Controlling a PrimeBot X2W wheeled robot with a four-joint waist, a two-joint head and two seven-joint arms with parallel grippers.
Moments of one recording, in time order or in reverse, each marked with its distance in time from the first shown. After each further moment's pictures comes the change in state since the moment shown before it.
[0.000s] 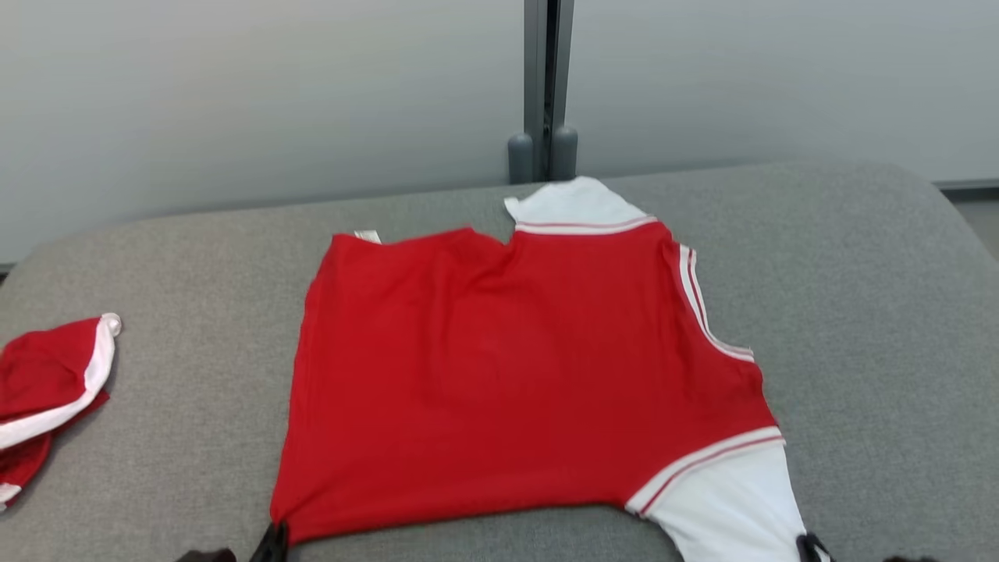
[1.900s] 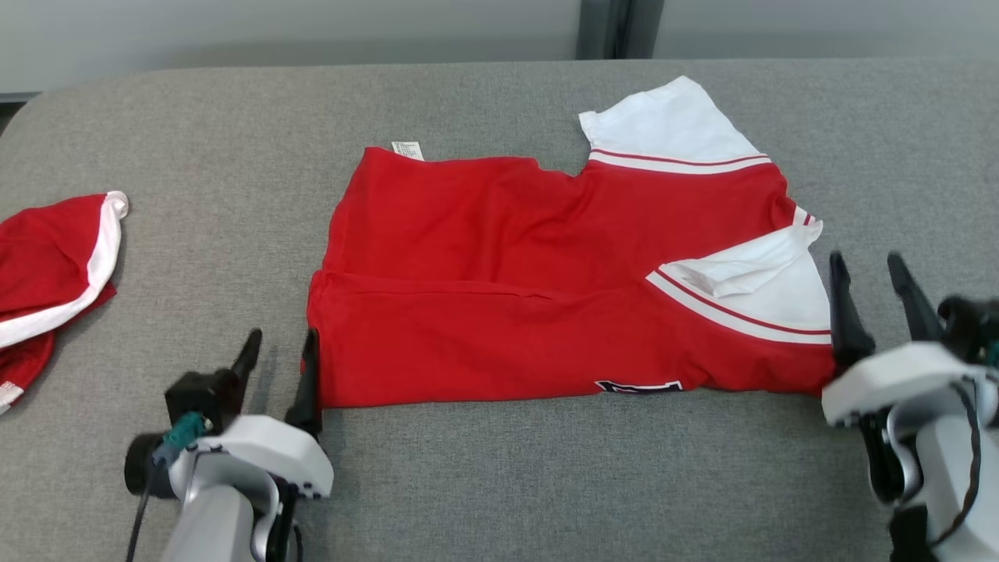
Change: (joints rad) left arm -0.324 0.001 -0.050 -0.012 -0.034 0.021 0.000; right arm -0.502 -0.013 -0.146 0.054 -0.157 0.000 -0.003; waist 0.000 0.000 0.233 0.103
